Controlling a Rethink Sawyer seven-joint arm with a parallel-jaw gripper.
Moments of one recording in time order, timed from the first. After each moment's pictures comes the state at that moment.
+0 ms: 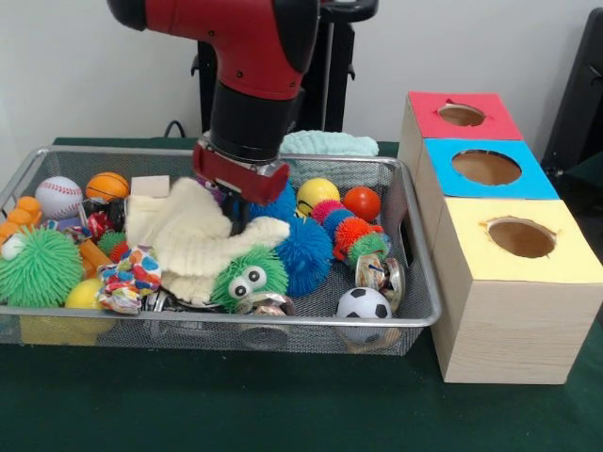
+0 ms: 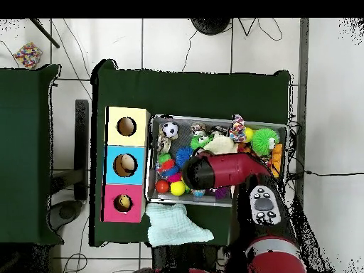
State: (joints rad) arm -0.31 -0.51 0.01 1.58 -0.51 0.37 2.44
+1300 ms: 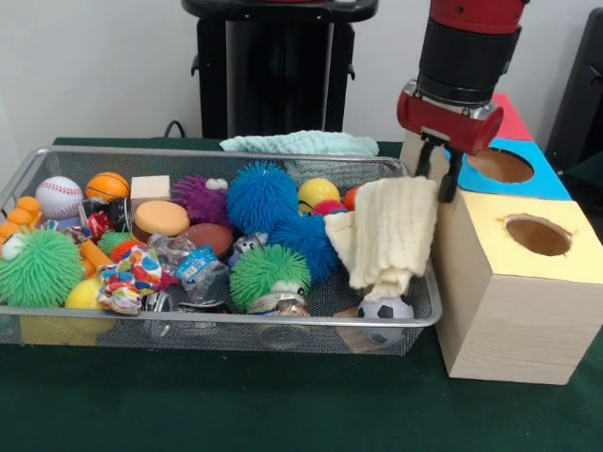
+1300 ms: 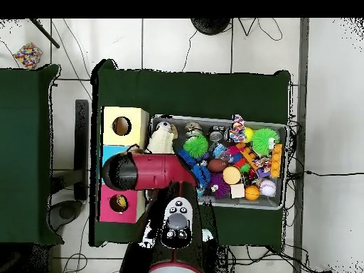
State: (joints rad) arm 0.06 -0.61 -0.11 1.66 -0.01 0.46 2.51
